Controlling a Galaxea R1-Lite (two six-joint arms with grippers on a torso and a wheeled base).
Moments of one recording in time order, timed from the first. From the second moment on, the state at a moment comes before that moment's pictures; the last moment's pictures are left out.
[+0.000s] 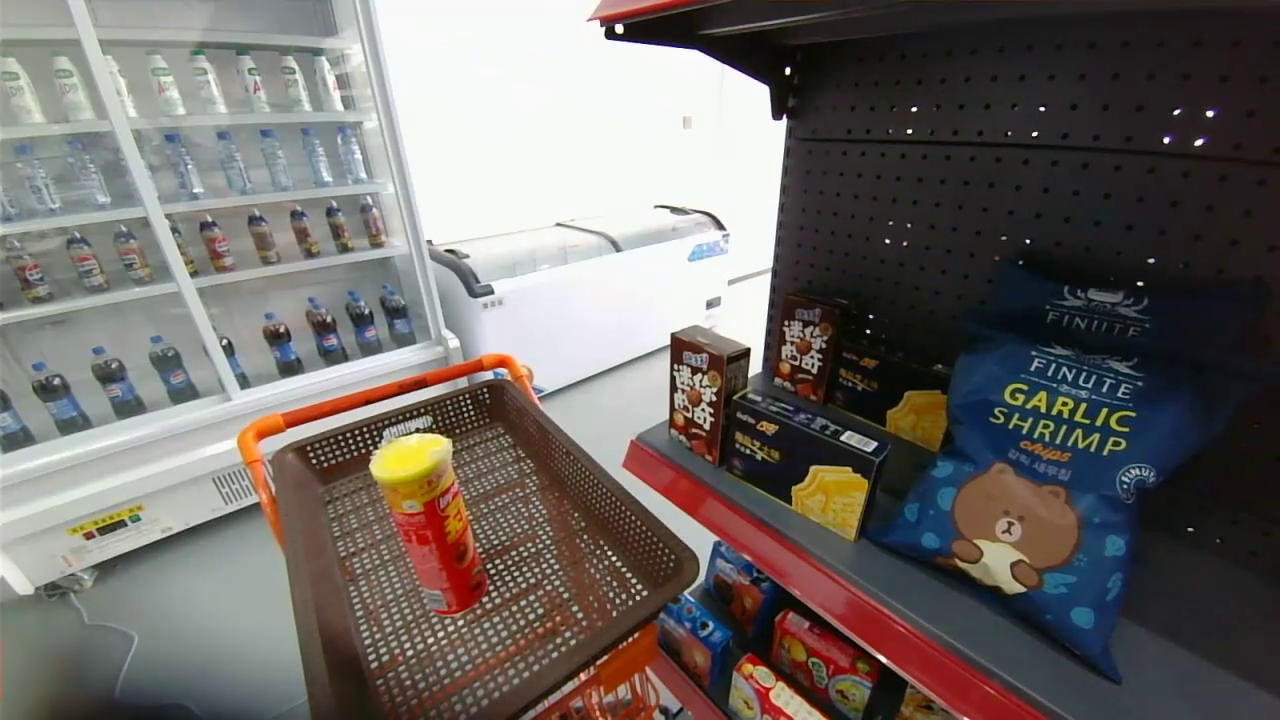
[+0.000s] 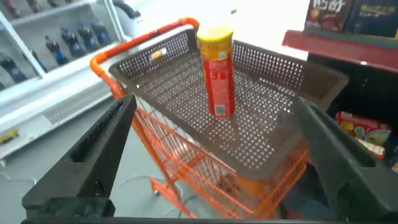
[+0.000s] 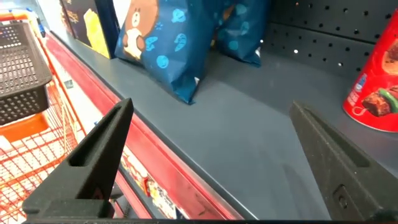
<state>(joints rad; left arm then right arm) 0.00 0.33 -0.30 0.08 -0.08 0.10 0.00 0.00 0.00 0.00 0.00 0.00</state>
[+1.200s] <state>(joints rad) -0.06 1.66 -0.48 -0.64 -0.10 0.11 0.00 0.00 0.00 0.00 0.00 0.00</state>
